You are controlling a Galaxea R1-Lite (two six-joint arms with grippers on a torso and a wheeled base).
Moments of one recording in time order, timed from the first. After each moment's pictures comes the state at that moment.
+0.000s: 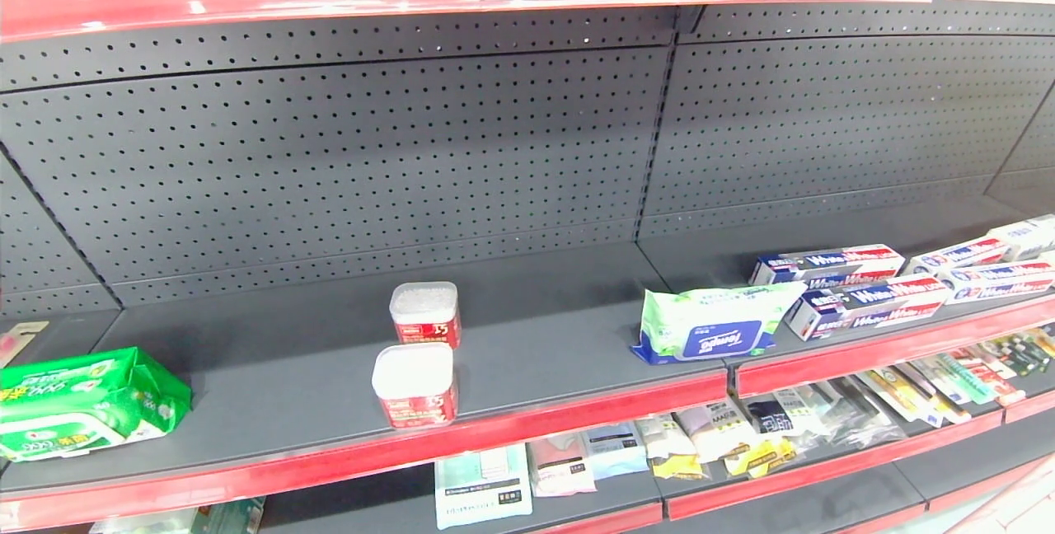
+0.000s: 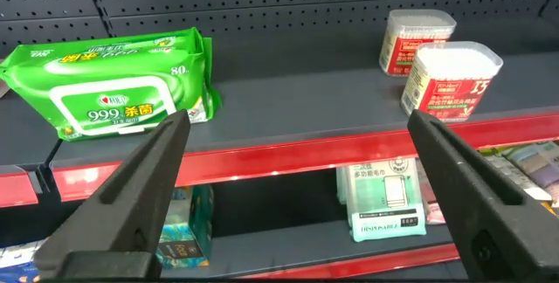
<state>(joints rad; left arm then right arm) 0.00 0.00 0.00 0.00 0.05 0.00 0.00 0.00 0.00 0.00 0.00 0.00</state>
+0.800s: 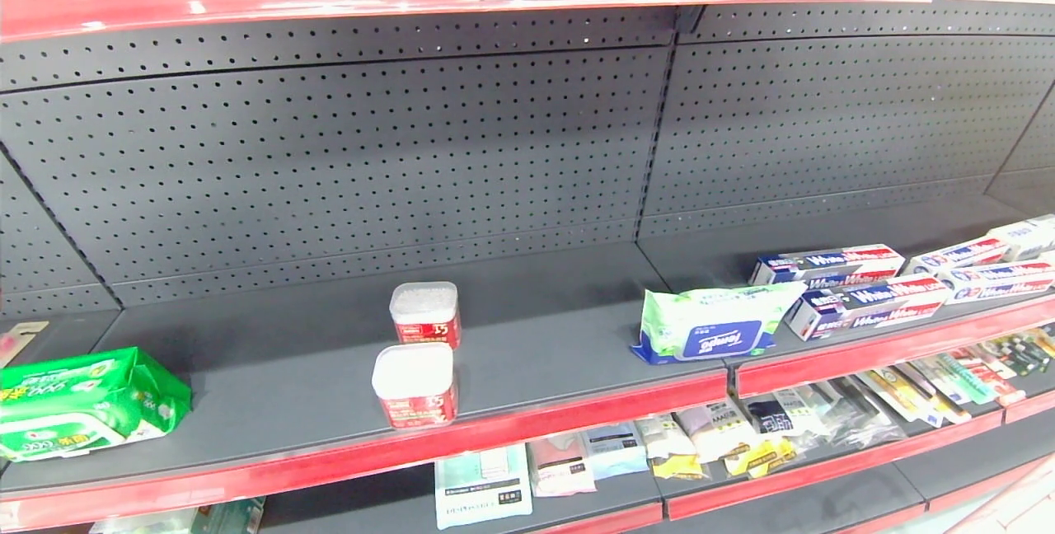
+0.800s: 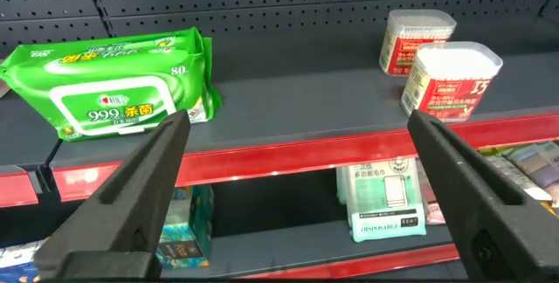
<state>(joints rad) 0.00 0.00 0.00 0.00 0.05 0.00 0.00 0.00 0.00 0.00 0.00 0.00</state>
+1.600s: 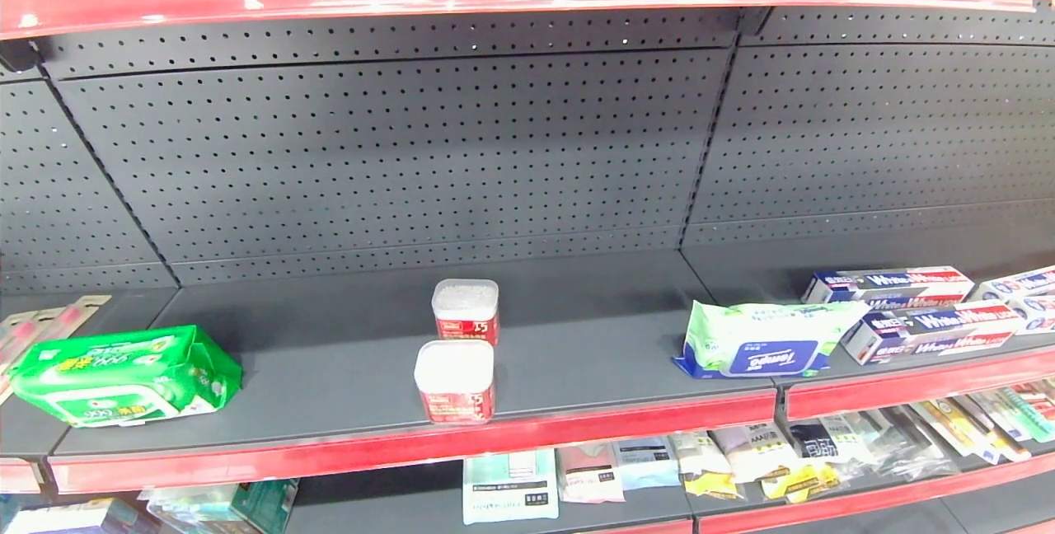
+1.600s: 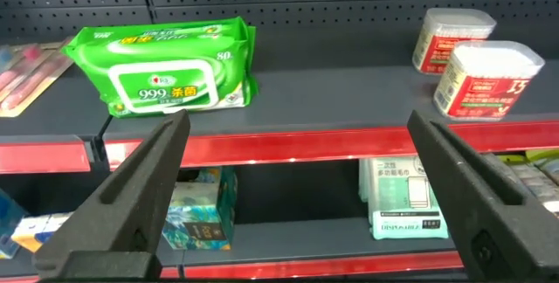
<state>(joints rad) 0.00 0.00 0.00 0.00 0.05 0.00 0.00 0.00 0.00 0.00 0.00 0.00</state>
